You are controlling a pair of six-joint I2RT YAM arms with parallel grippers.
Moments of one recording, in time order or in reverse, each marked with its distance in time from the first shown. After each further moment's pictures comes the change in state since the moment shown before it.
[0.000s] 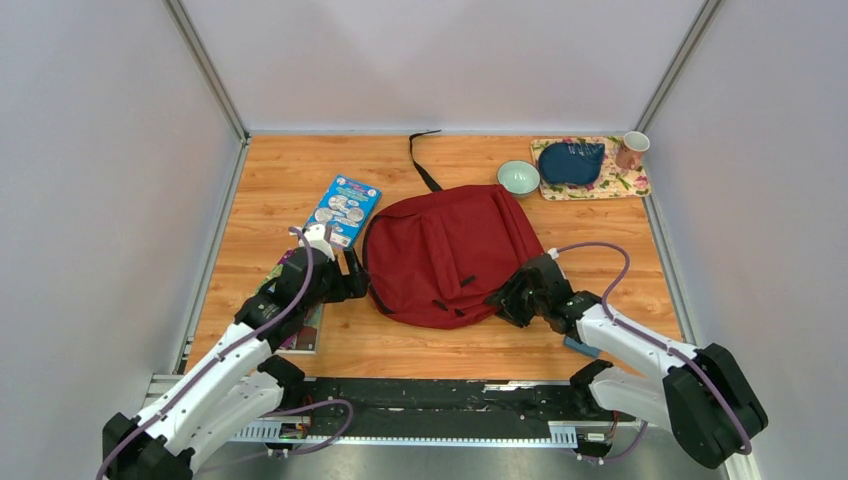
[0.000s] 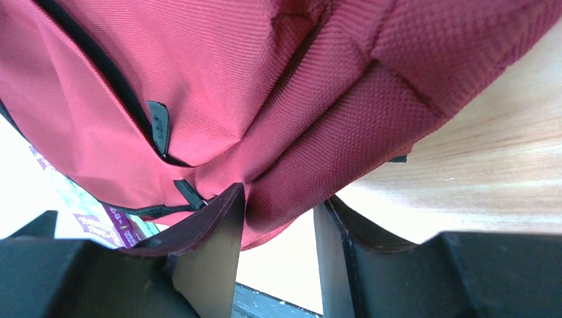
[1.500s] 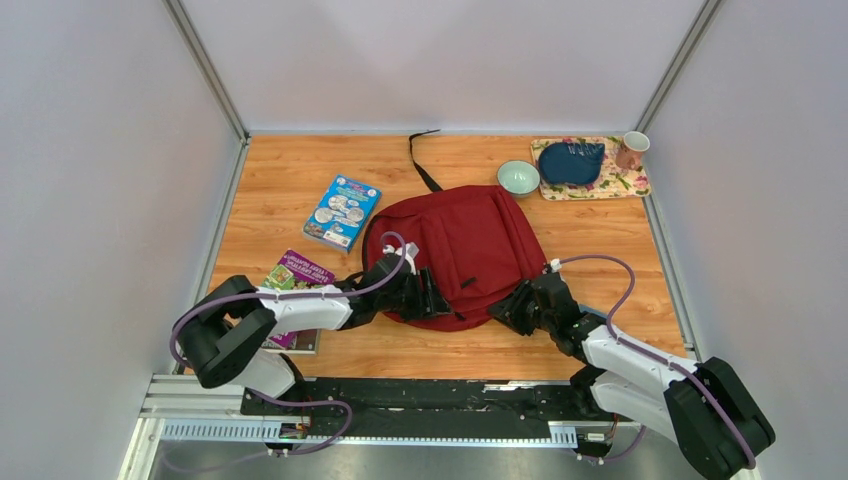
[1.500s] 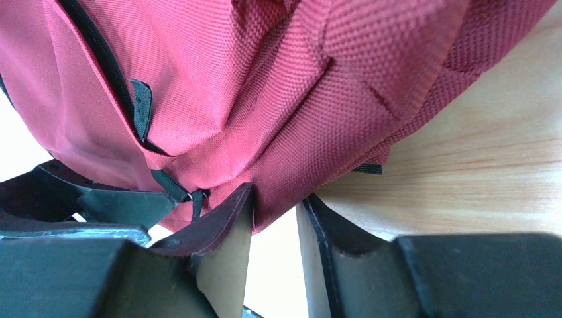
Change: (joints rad) left arm -0.348 0.706 0.047 0.646 0.357 -0.498; right arm 0.001 -0.089 -0.202 0.242 -0.018 -0.072
